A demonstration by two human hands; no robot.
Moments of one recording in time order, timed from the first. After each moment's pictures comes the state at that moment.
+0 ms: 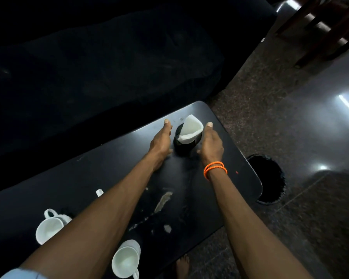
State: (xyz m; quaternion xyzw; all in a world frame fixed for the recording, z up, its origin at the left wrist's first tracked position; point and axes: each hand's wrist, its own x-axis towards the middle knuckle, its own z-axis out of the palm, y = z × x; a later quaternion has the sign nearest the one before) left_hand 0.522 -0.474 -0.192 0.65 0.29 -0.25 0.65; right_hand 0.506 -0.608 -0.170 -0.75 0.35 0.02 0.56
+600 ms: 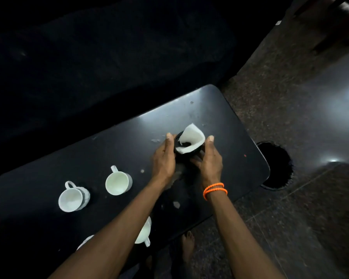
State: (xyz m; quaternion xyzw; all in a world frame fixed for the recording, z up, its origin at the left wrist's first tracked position) left_hand 0.405 -0.470 -0.189 0.68 0.27 -0.12 0.67; right_hand 0.407 -0.586 -0.186 -0.66 0.36 0.06 0.66
